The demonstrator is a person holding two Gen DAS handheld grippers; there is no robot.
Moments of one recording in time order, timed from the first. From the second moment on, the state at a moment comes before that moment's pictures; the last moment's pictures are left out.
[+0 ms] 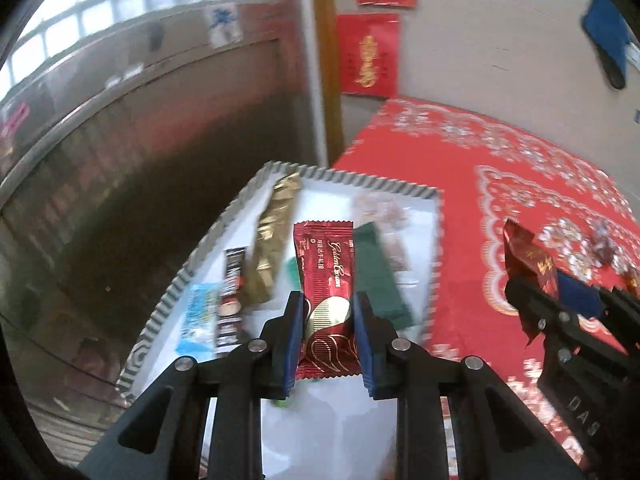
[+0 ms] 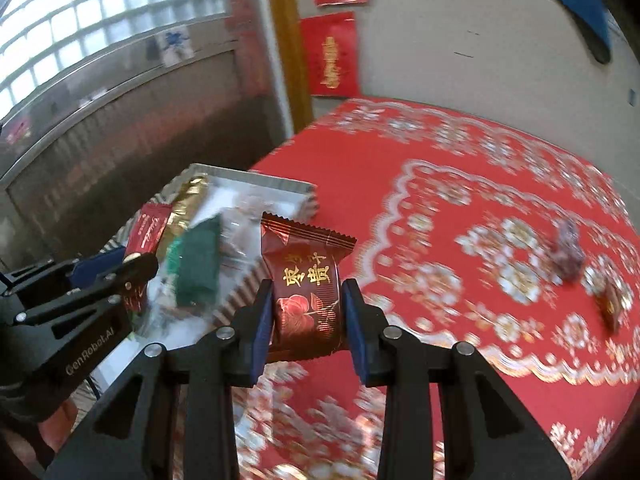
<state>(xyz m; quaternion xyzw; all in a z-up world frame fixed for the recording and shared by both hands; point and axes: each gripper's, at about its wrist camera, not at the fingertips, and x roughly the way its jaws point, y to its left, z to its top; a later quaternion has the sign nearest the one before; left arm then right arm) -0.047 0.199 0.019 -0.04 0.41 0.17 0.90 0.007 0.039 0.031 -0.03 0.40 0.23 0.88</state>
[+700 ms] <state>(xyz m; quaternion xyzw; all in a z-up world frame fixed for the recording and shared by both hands) -0.057 0.260 -0.021 -0.06 0.43 0.22 0.87 0.030 0.162 -0.010 -0.12 0.43 0.30 0.84</state>
